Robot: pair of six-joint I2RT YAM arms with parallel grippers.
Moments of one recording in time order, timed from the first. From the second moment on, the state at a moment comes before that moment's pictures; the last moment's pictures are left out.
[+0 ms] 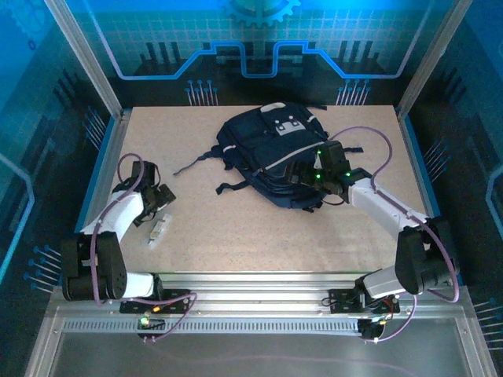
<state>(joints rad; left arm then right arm) 0.12 1.36 0.76 -0.62 -0.15 -0.68 0.35 1.44 0.98 -0.39 -0.16 0.60</state>
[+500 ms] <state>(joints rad) -0.04 1.32 0.64 -0.57 -0.02 -0.84 0.35 1.45 0.98 -0.39 -0.16 0.61</state>
